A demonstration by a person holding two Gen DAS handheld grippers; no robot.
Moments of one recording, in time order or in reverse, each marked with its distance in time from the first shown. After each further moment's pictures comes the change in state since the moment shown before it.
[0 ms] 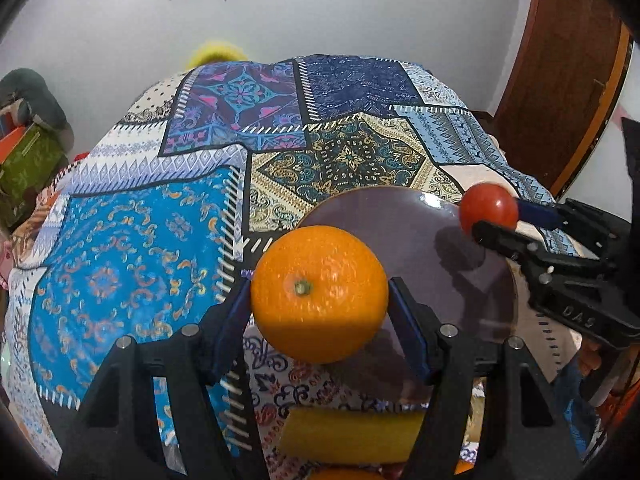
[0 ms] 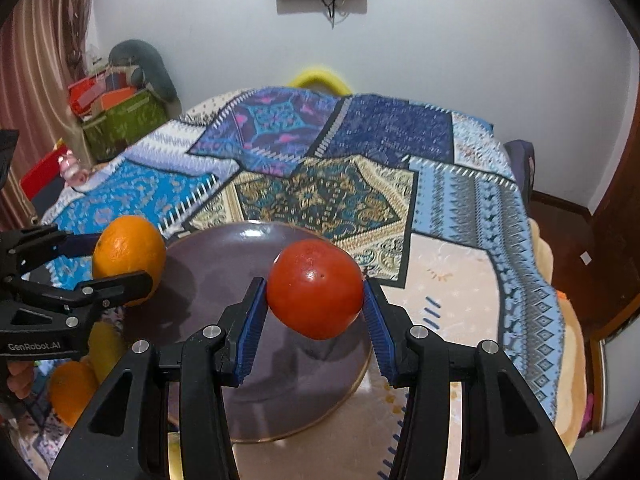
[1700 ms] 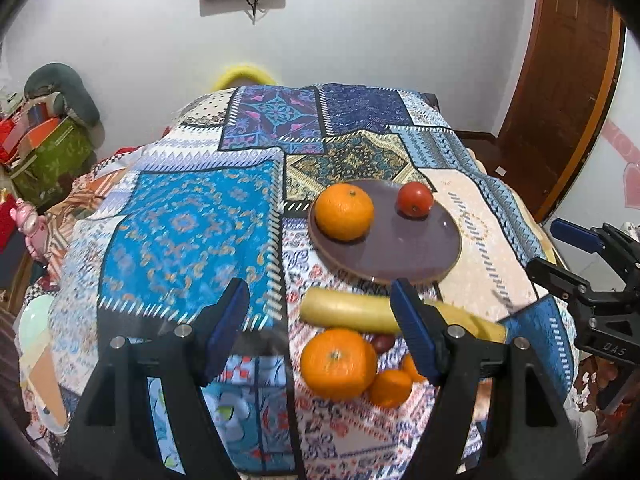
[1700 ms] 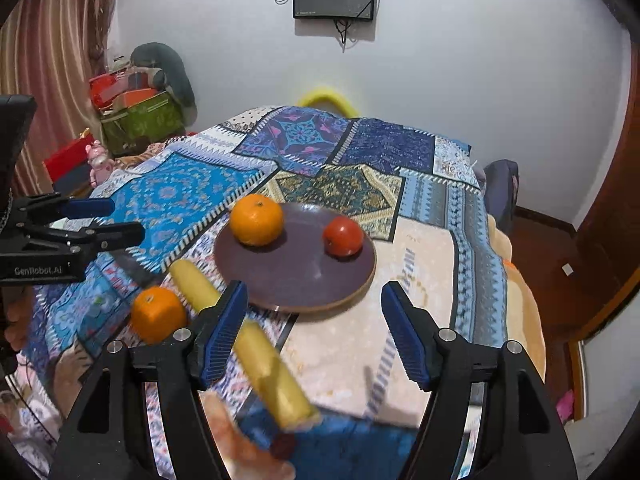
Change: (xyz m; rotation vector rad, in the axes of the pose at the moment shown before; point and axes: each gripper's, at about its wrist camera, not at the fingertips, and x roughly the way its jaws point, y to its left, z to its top) left arm -0.133 0.000 -0.067 -0.057 -0.073 0.043; right arm -0.117 0.043 -0.046 -0.043 -0.058 -0.029
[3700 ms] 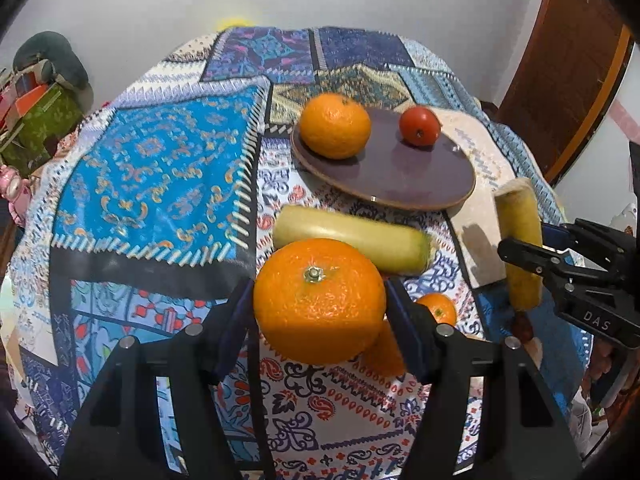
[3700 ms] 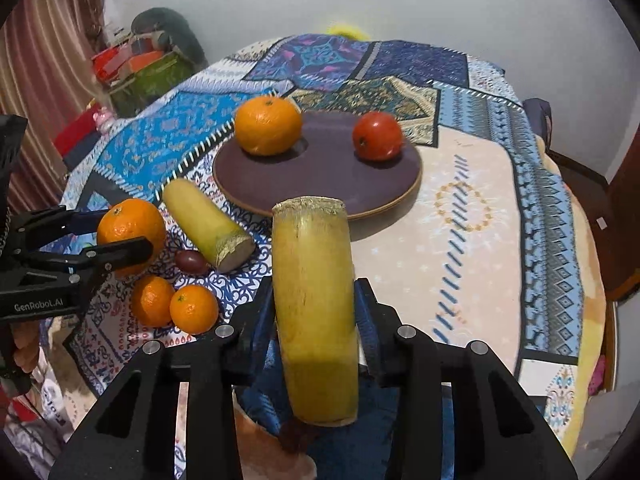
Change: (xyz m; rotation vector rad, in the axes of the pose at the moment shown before) left arm 0.050 -0.011 -0.043 -0.022 0.126 -0.021; right arm 0.058 -0.003 -0.044 0.059 0.180 0.113
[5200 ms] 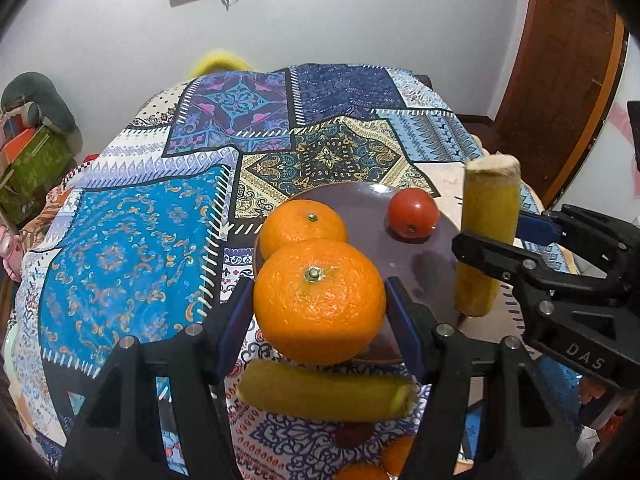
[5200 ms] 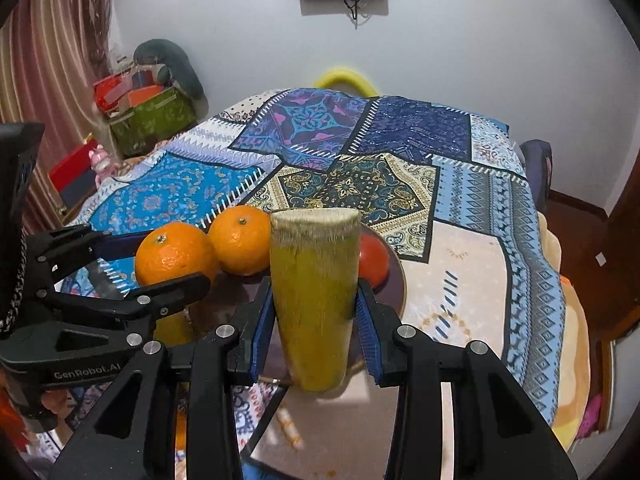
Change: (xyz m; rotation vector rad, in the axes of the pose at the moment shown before) left arm 0.043 -0.027 0.089 0.066 -0.075 0.002; right arm 0.012 -0.014 0.080 -0.034 -0.127 -0.005
